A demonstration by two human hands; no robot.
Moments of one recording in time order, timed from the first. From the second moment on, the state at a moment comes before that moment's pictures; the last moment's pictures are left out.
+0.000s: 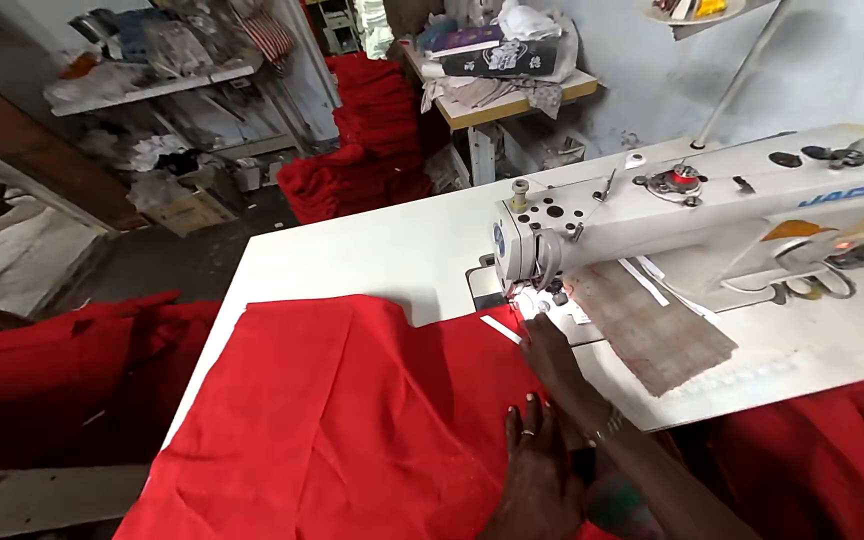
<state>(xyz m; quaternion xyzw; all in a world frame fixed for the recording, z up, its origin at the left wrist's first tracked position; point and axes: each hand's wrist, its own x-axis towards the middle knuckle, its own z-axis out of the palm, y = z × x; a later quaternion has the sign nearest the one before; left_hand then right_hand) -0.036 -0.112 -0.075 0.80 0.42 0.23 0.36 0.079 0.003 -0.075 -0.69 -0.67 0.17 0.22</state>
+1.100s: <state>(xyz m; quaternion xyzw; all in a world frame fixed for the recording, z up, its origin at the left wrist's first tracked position) -0.068 0.074 -0.098 0.85 0.43 0.18 0.25 0.128 -0.019 -0.064 -0.65 -0.67 0.24 0.27</state>
